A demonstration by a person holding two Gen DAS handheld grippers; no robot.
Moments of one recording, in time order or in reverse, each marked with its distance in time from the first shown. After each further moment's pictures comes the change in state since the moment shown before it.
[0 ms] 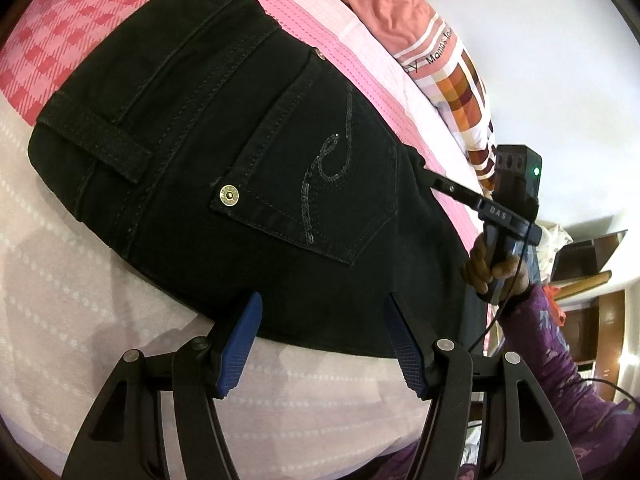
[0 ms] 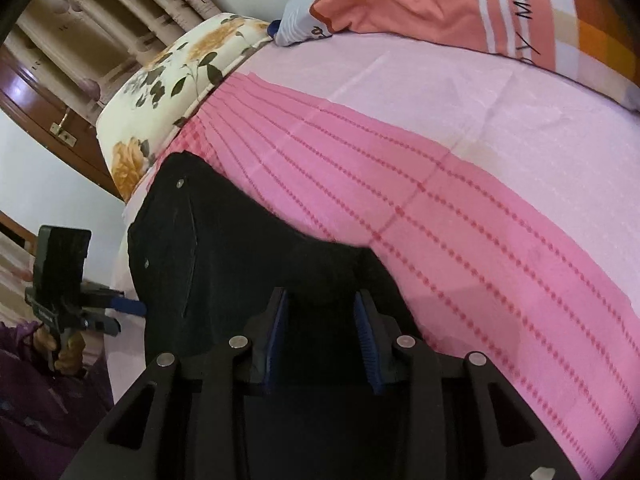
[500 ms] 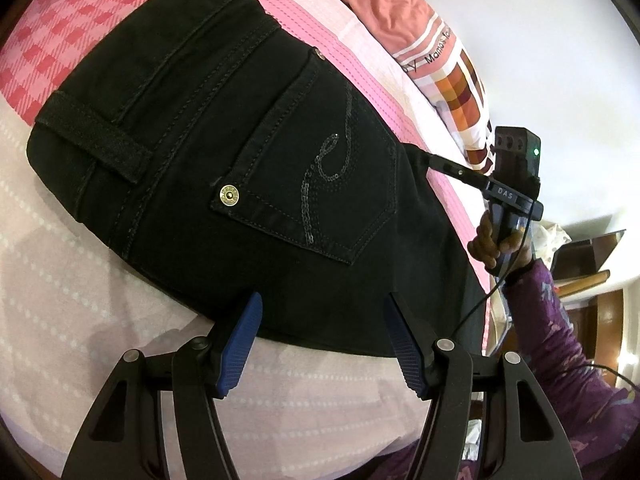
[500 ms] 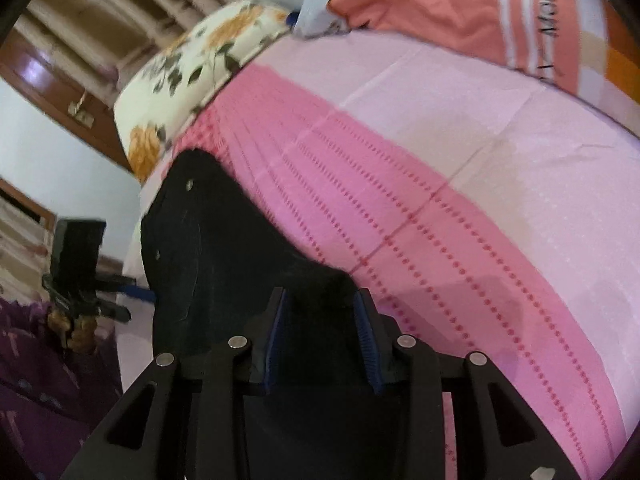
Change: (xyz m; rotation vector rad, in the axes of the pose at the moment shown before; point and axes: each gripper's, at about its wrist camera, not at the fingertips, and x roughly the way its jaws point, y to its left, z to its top) left arm -0.001 0.003 -0.002 0.005 0.004 -0.006; right arm -0.004 -0.013 0.023 -0.086 0.098 0.069
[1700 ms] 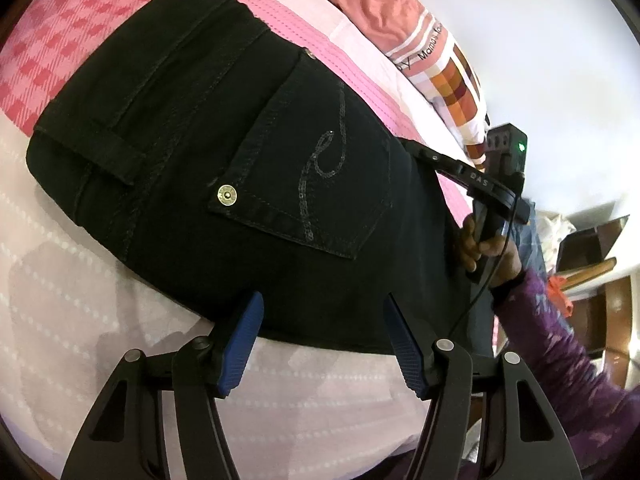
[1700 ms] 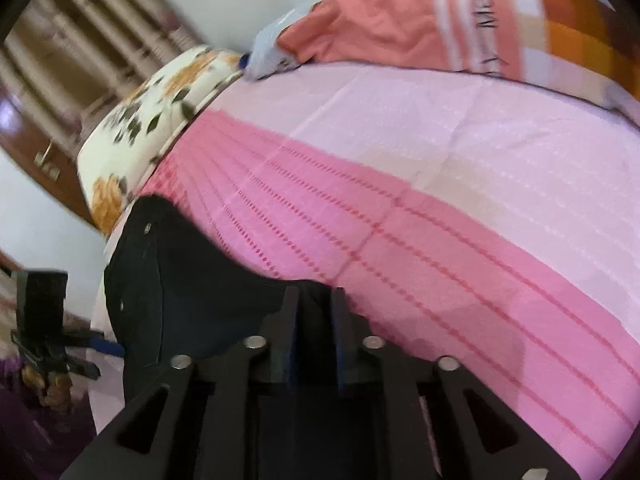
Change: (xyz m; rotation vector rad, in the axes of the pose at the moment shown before) left arm -0.001 -0.004 -0.008 0.043 -0.020 0.018; right arm -0.003 -0.013 -0.018 0.178 -0.247 -0.166
